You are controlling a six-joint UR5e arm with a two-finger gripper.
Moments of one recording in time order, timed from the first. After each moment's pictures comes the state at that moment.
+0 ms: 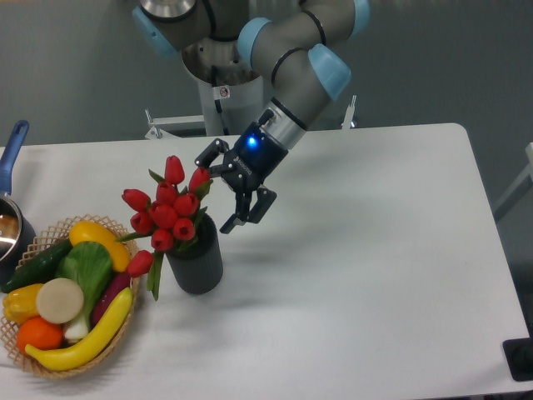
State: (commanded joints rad) arm 2.60 -1.70 -2.08 -0.80 0.57 1.51
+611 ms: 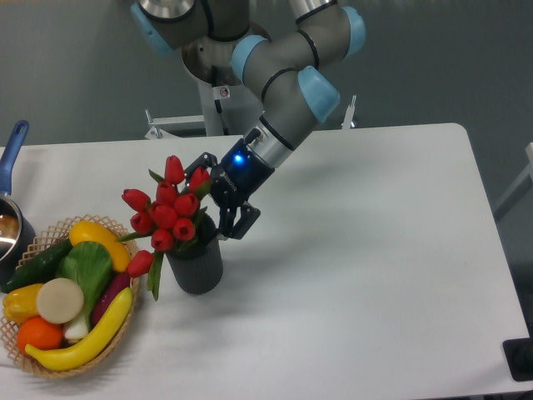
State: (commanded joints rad) arm 2.56 -1.72 -2.07 -0.80 0.56 1.46
